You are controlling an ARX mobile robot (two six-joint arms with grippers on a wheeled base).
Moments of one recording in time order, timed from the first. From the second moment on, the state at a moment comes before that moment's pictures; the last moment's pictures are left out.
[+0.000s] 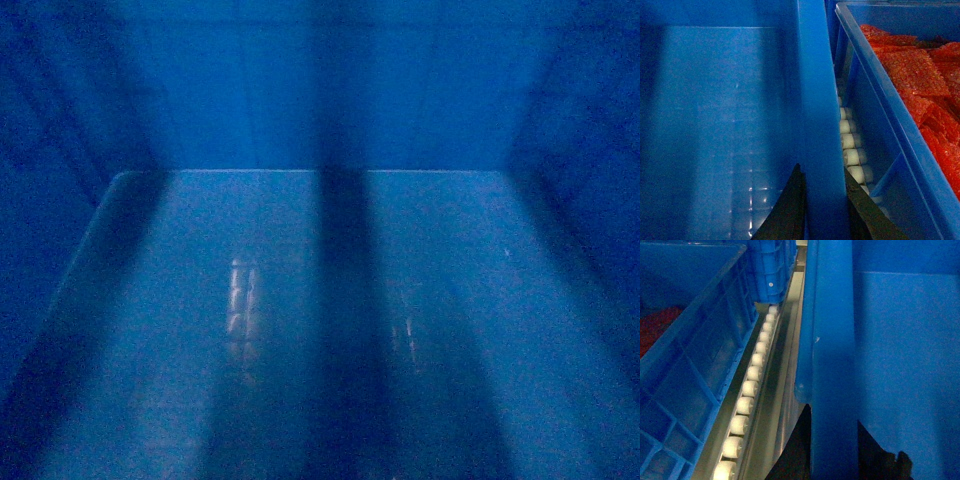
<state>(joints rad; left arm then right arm) -0.59 0.66 0.45 -0.30 -0.62 -0.32 0.51 0.69 0.48 -0.32 0.50 0.26</state>
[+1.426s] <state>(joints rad) -0.65 0.66 0.33 0.06 -0.84 -0.14 0.62 0.70 0.39 0.00 0.79 0.11</state>
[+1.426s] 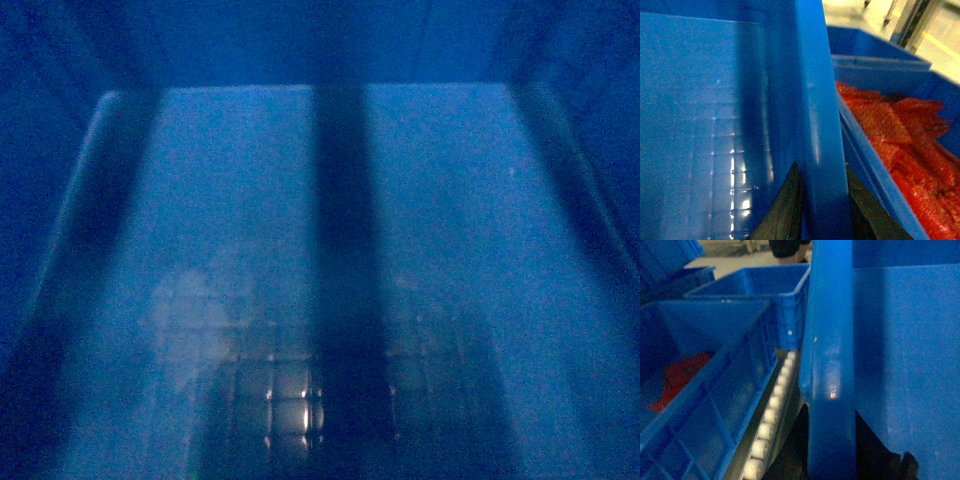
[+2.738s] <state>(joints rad) -0.38 1.00 0.38 -0.03 -0.55 -0.16 0.62 0.98 0.41 -0.17 0.66 0.36</state>
